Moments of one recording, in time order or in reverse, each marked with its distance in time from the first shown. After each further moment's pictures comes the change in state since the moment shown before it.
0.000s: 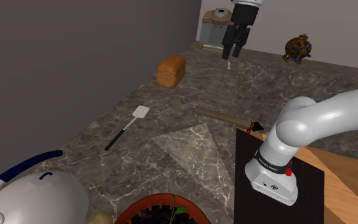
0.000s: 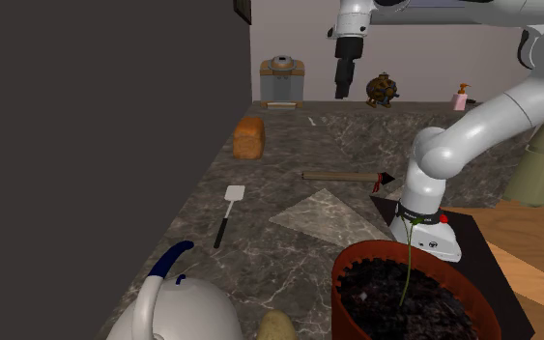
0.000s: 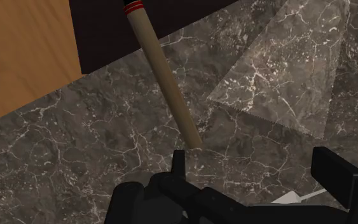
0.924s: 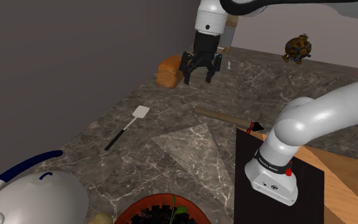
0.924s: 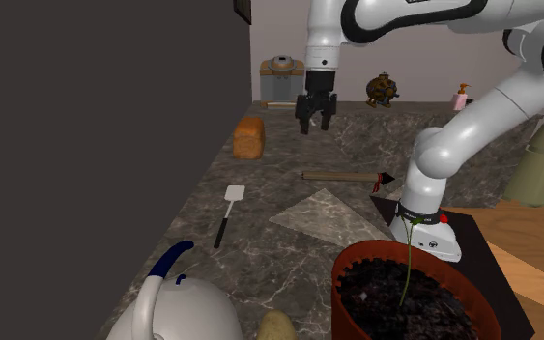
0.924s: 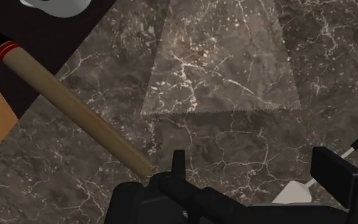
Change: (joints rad) arm -0.063 0.141 0.331 -0.082 0.192 0.250 0.537
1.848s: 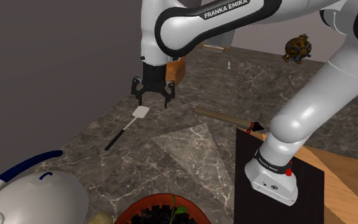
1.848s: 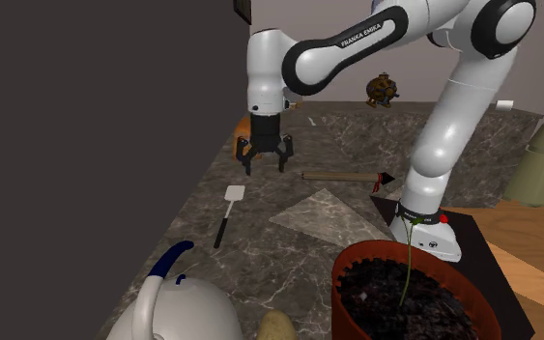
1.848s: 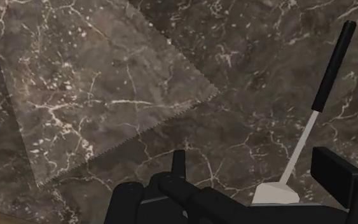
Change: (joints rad) arm -0.168 0.507 0.396 0.201 -0.089 0.319 0.698
